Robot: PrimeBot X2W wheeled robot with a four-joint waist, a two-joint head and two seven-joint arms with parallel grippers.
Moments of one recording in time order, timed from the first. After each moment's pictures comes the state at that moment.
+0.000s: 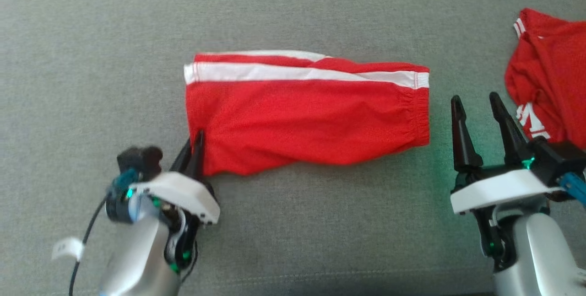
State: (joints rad) left arm -0.32 0.08 -0.32 0.54 -0.44 -0.01 -0.18; right arm -0.14 -0.05 0.01 0.08 0.18 0.13 -0.05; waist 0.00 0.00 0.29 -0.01
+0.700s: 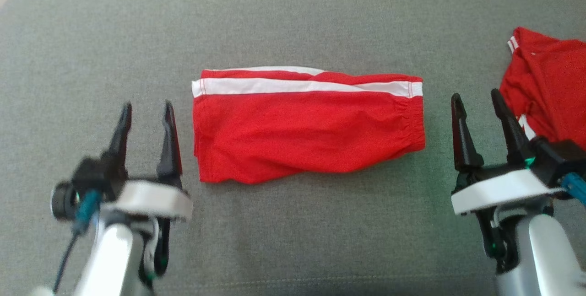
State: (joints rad) left arm -0.19 0.15 -0.24 0.14 -0.26 0.16 -0.25; right arm -0.13 -0.05 0.01 0.02 0.15 0.13 -0.02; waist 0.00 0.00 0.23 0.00
